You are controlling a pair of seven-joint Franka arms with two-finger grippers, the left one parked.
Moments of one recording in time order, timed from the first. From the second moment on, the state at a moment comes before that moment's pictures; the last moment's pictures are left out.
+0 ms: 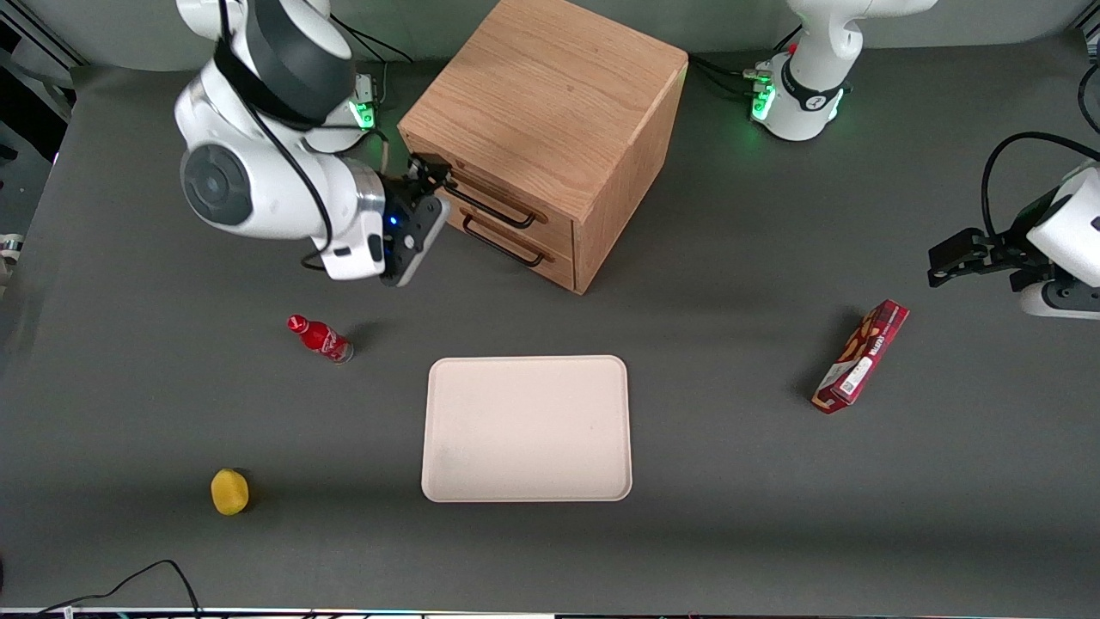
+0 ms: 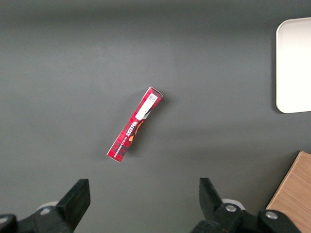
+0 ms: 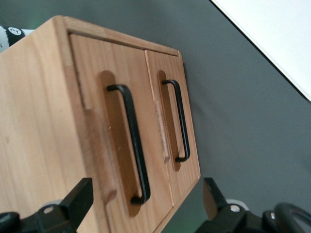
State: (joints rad) arm 0.01 0.25 0.50 -1.66 0.38 1.62 -0.36
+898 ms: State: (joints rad) arm 0.01 0.28 0.58 -1.84 0.40 1.84 -0.36
